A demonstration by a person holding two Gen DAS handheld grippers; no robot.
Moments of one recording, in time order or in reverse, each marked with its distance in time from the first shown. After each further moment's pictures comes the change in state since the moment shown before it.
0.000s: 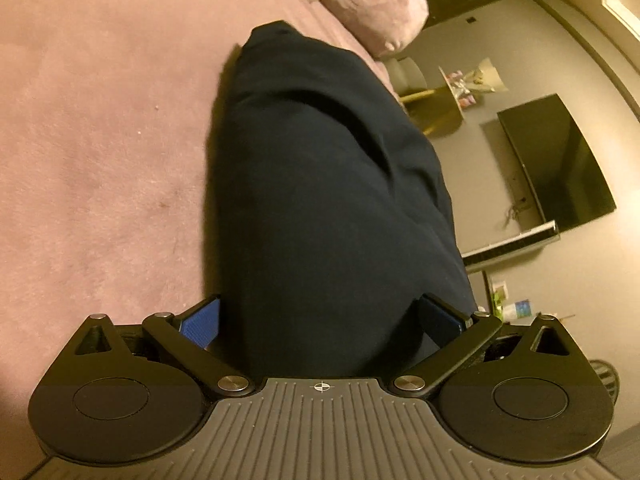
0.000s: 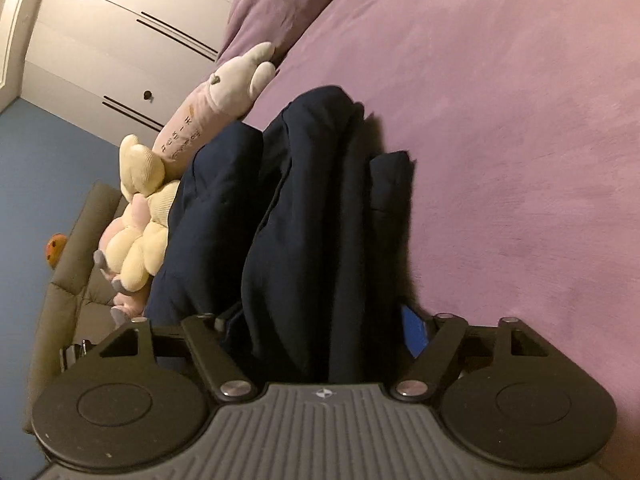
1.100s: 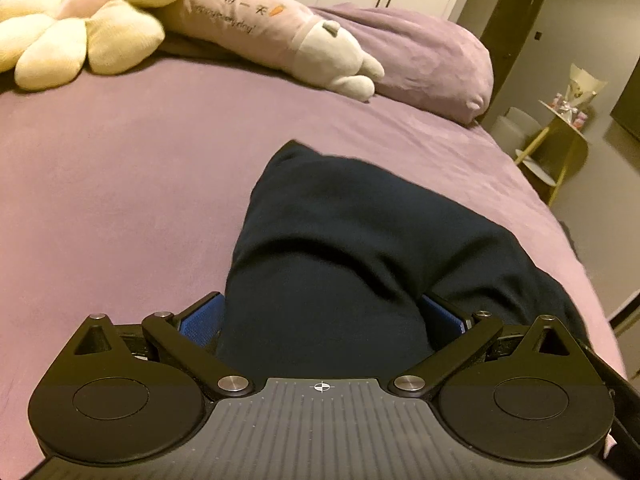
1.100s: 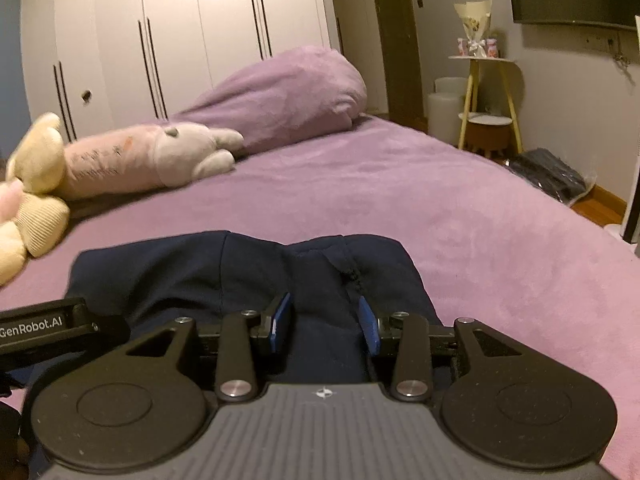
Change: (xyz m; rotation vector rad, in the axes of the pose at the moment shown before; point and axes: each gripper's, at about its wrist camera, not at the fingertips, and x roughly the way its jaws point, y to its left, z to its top) left arm 0.067 -0.089 0.005 0.279 -0.366 0.574; right arm 0.091 0.121 -0.013 -0.460 -0.485 -0.524
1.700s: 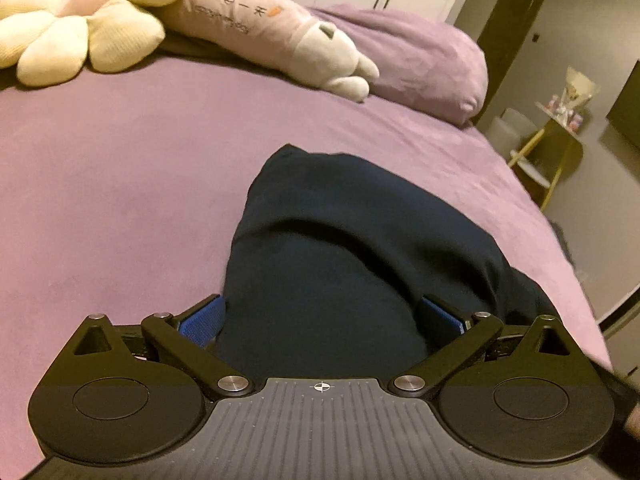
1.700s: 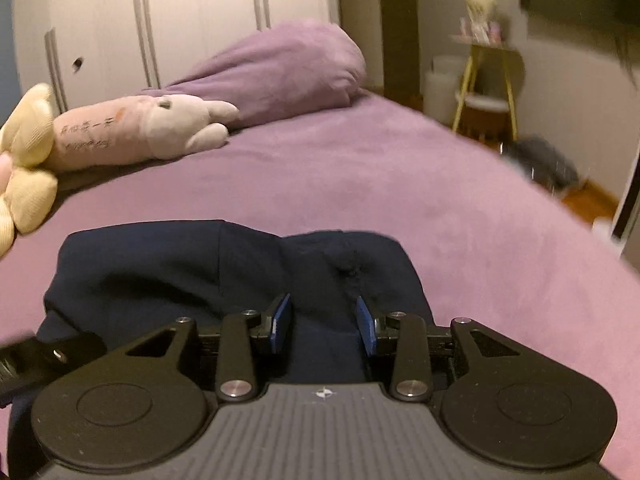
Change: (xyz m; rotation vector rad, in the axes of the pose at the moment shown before) left arm -0.002 -0.008 0.005 0.010 0.003 0.003; right arm 0.020 0.006 0.016 -0.023 0.117 -0.041
